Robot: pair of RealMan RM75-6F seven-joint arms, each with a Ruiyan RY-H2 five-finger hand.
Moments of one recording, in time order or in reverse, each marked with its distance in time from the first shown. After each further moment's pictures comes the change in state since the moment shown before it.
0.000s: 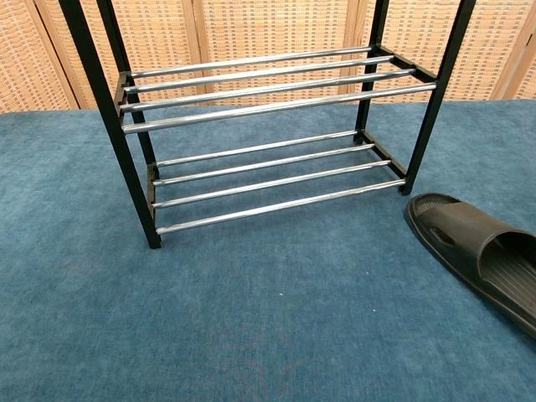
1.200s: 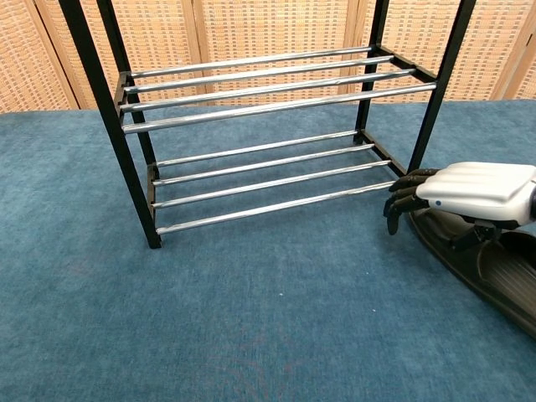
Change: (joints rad) left arm -0.035 -0.012 -0.035 -0.008 -0.099 -0.062 0.034; right arm 0.526 -0.269 0.039 0.264 0.027 -0.641 0.019
